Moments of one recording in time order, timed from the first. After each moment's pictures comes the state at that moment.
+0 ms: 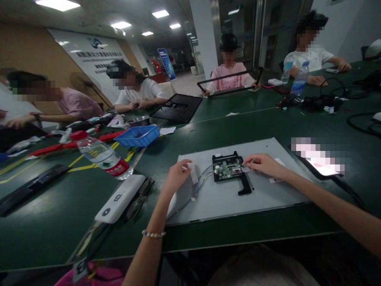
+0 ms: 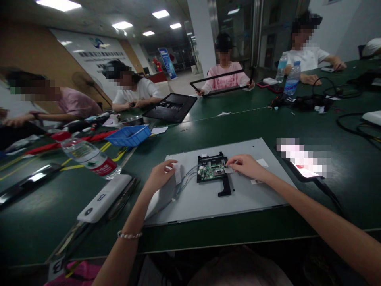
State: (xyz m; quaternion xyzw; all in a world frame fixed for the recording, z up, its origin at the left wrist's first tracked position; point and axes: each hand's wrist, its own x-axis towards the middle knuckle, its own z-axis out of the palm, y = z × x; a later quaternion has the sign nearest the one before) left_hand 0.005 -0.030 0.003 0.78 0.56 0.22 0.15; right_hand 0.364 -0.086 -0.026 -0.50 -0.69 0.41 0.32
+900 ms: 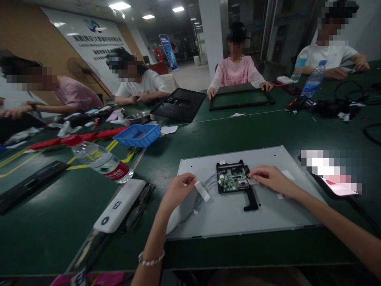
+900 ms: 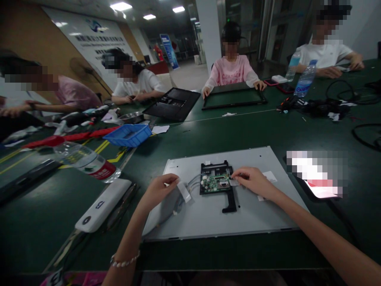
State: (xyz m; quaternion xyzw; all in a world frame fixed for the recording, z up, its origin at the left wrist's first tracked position) left_hand 0.005 -0.047 0.026 0.78 0.55 0.18 0.26; right_hand 0.361 -0.081 -0.032 -0.50 -0.71 0.39 0.30
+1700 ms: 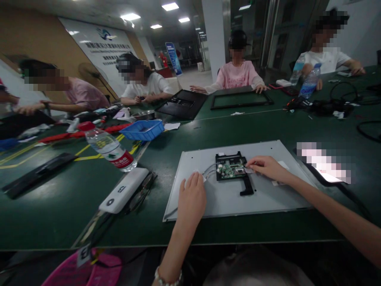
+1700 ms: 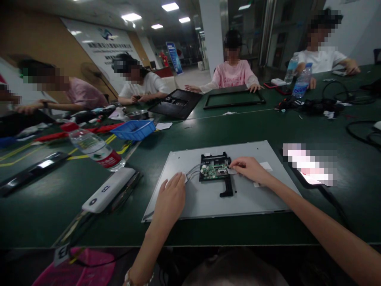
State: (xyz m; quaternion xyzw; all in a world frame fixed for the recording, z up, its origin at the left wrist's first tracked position) left_hand 0.067 -0.141 0.005 0.80 0.59 0.02 -0.14; right_hand 0.364 -0.084 -0.036 -0.50 -0.71 0.38 0.32
